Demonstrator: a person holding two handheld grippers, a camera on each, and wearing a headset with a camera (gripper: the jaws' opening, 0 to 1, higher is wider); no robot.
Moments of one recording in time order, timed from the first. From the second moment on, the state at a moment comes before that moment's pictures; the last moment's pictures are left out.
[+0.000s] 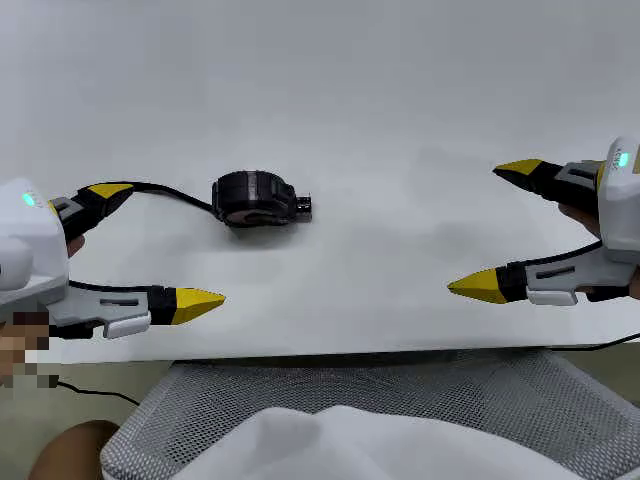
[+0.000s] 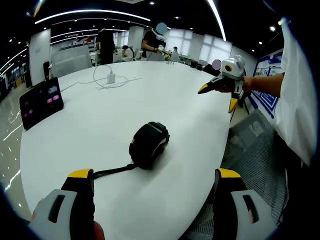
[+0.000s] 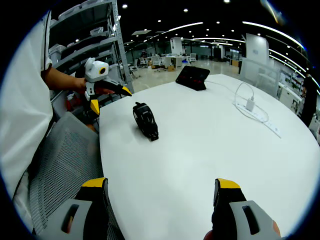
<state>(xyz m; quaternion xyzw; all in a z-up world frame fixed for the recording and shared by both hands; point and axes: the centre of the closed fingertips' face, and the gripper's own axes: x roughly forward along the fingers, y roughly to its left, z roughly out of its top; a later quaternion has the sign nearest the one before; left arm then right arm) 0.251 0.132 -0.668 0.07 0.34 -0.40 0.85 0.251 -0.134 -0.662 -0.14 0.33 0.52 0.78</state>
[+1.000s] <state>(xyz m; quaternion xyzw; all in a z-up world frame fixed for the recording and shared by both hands) 0.258 0.131 -0.668 0.09 0.33 -0.41 0.84 0.260 -0.131 -0.665 -0.14 0.33 0.52 0.78</state>
